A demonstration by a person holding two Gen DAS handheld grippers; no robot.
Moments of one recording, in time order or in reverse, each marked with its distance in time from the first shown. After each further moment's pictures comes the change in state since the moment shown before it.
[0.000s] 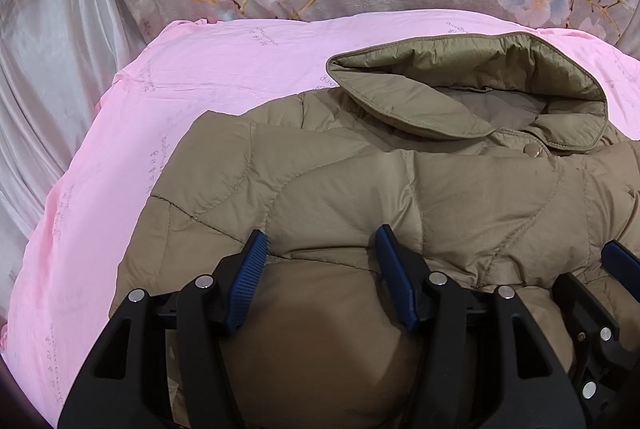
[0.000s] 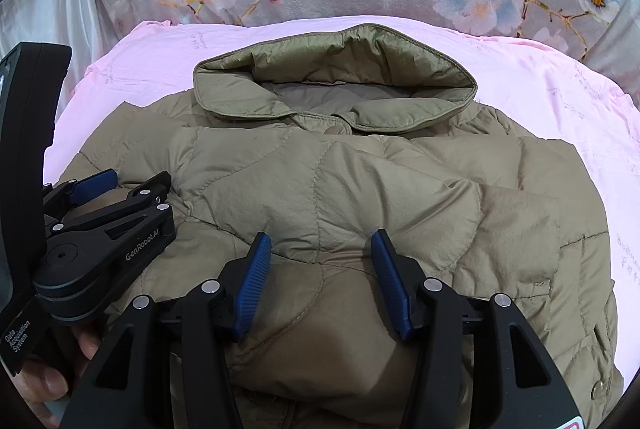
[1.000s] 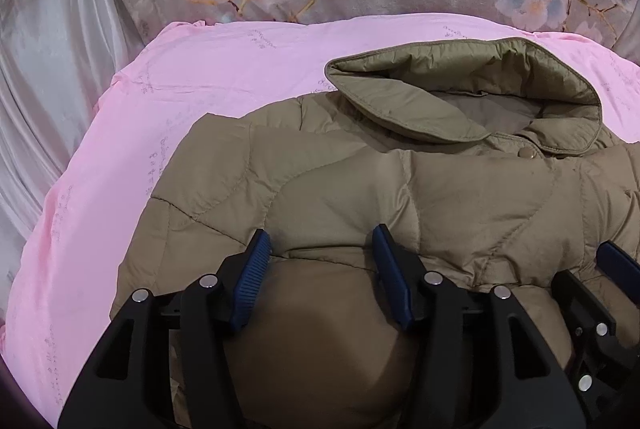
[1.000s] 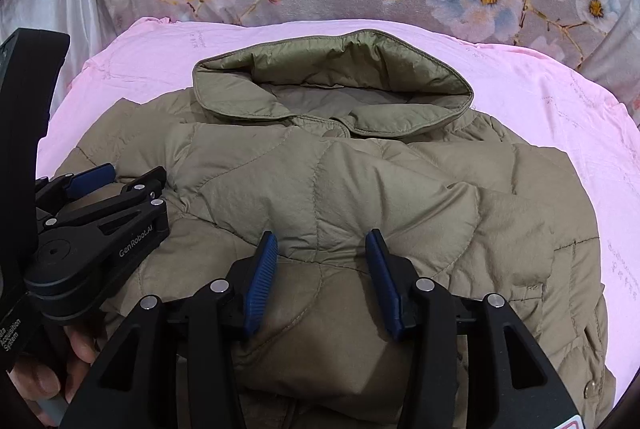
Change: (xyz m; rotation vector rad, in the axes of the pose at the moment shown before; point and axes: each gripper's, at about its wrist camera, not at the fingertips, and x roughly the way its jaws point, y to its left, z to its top) left arm -0.003 0.000 -0.002 -0.006 0.000 -0.009; right arm 0.000 0.005 0.002 -0.019 -0.011 -0.020
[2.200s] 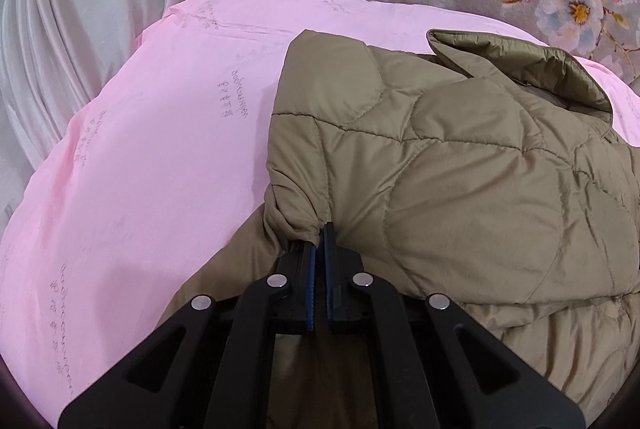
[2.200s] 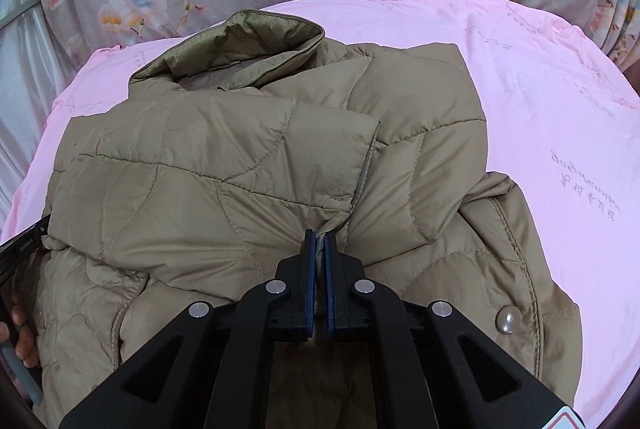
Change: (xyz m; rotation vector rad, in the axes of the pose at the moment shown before) left arm -0.019 0.086 -0.038 -0.146 0.086 -0.011; right arm -0.026 -0.096 -0.055 0.188 0.029 -0.032
